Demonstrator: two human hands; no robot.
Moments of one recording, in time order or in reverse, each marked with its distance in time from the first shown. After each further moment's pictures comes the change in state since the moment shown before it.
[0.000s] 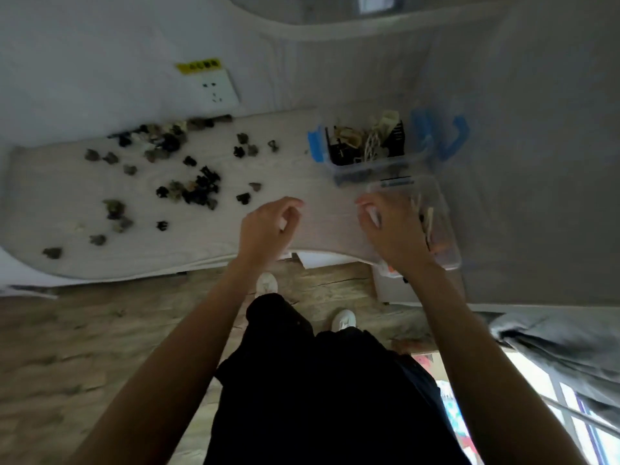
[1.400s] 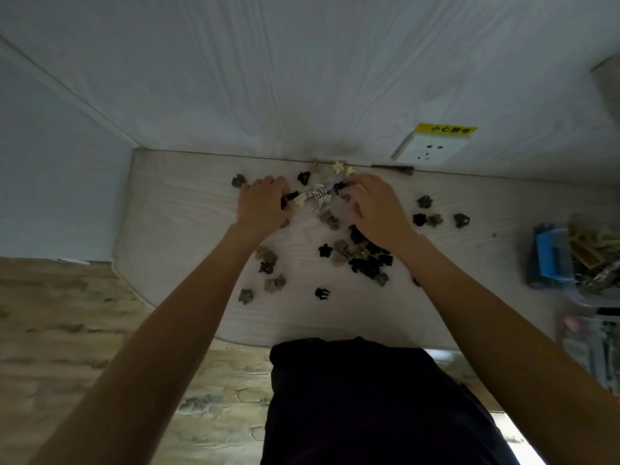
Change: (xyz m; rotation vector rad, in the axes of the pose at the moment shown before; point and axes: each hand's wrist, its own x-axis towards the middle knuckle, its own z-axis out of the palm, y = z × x) left_hand 0.131 -0.353 -0.157 0.321 -0.233 -0.267; right_hand 0.240 -0.195 0.282 -0.309 -0.377 -0.263
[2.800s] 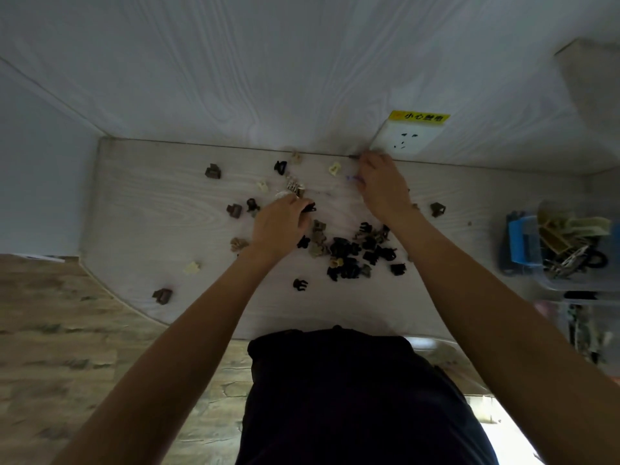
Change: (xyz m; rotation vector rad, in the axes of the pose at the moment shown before) left_hand -0.034 0.063 0.028 -0.181 0.083 0.164; right_hand 0.011 0.054 -0.005 -0.146 0.028 0.110
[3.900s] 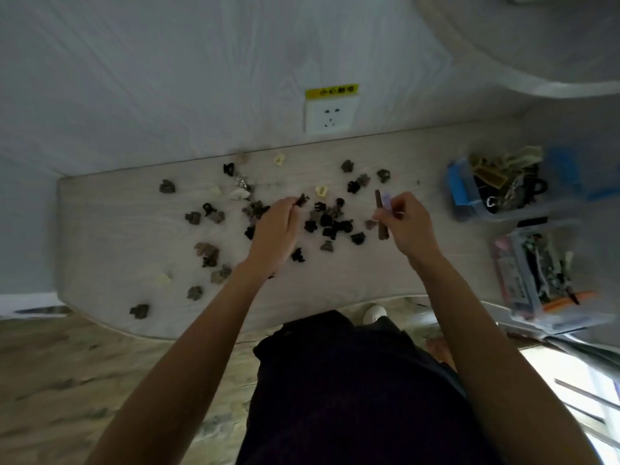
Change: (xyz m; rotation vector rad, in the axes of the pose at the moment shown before) left_hand -0.029 0.075 0.008 -0.307 -0.069 -0.017; right_hand -0.165 0.020 -0.047 0.927 0.249 0.658
